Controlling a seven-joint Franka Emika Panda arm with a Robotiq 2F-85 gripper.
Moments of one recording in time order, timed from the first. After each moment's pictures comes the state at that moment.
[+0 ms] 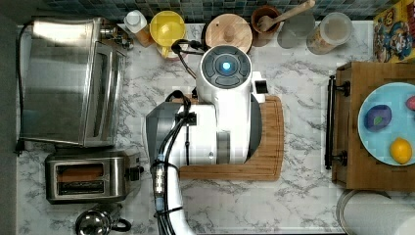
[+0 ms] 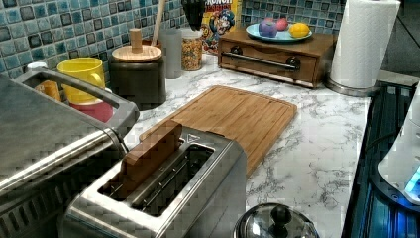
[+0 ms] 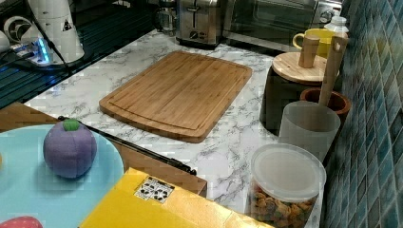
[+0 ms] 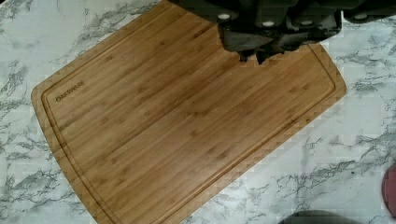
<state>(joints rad) 0.01 0.06 0.01 -1.88 0.04 0.25 -0.09</state>
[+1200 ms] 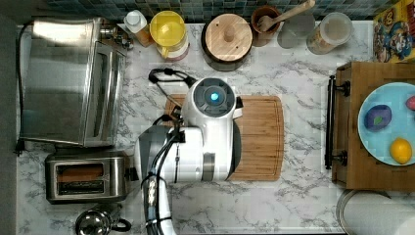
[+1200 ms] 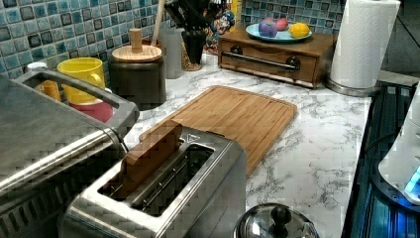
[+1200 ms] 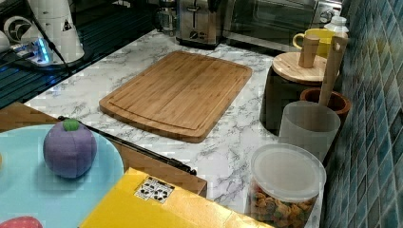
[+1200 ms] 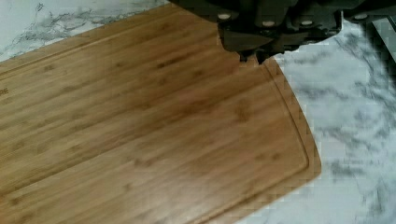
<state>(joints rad) 0.04 -0.01 0.06 -2.14 0.20 0.43 -0.31</state>
